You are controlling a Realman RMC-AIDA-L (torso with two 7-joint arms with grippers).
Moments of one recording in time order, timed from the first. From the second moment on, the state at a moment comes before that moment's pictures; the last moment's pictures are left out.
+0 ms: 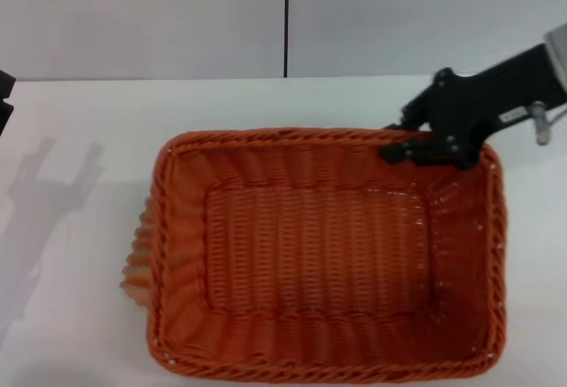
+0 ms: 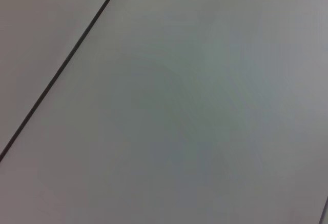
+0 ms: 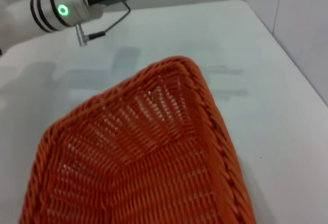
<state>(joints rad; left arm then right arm) -0.25 -2.06 0.36 -0.03 1.24 1.73 -0.78 0.82 1.99 -0.92 -0.84 0.89 1.72 -1.58</state>
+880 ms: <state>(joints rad) -0.24 -2.06 0.35 -0.03 1.24 1.73 -0.79 0.79 2.00 -0.85 -0.83 0.90 1.73 -1.59</state>
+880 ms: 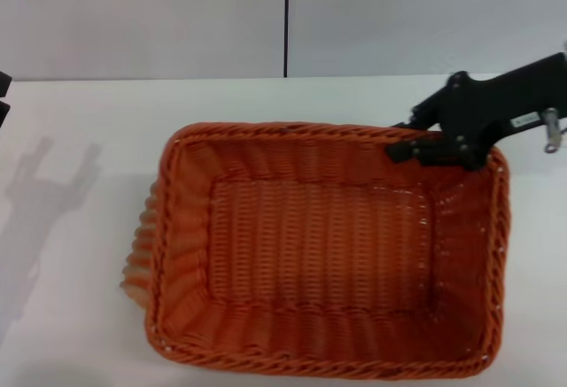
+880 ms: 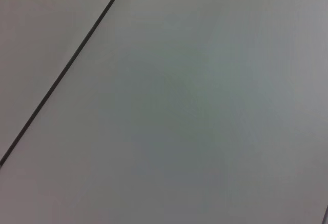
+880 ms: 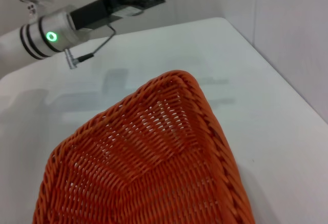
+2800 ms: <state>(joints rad) -0.25 -2.06 0.36 -0.01 1.24 1.71 -0.79 0.74 2.02 -0.89 -0.83 0.92 1.72 -1.53</state>
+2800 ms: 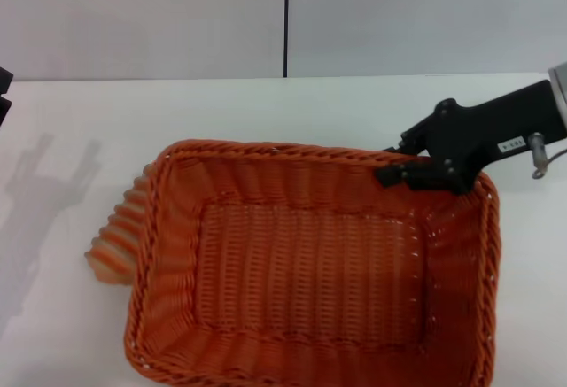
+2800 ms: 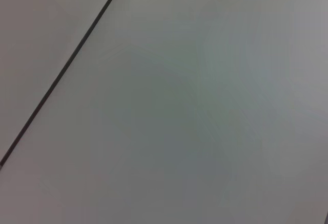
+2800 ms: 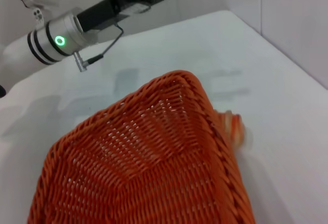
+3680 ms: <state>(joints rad) -0.24 -2.07 0.38 -0.02 1.24 1.72 -0.79 0.75 1.99 -0.90 -0.84 0.91 1.72 -1.53</state>
